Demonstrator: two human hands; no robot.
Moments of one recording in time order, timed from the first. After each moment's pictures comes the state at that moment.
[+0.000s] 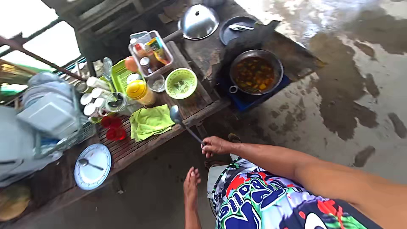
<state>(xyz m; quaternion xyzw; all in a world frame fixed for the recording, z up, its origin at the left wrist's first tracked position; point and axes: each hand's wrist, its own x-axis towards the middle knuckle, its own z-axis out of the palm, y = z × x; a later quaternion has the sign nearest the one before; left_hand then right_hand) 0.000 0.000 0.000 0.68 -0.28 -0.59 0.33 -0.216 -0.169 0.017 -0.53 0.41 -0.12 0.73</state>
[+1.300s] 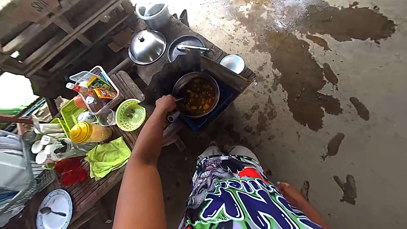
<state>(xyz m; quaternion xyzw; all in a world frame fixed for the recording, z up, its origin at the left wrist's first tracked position) -0.337 -0.438 0.100 0.57 -0.76 -0.20 -0.26 -0.648 0.169 -0.089 0.08 0.81 -0.18 0.56</state>
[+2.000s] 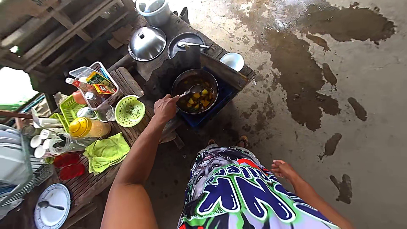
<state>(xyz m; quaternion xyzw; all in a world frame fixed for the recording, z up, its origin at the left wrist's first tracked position) -0.322 -0.372 0.136 0.50 -0.84 -0.11 -0.15 -0.688 0.094 -0.089 0.04 0.82 -0.21 0.53</state>
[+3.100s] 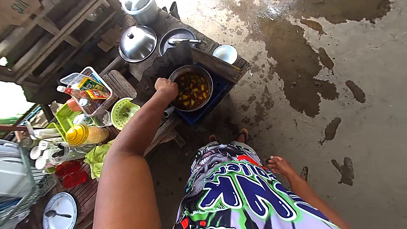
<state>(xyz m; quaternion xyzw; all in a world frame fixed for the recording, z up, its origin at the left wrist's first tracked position) -0.418 -0.403 0.172 0.48 -0.77 0.04 -0.41 -0.654 0.117 -0.094 0.09 0.80 -0.26 0.53</state>
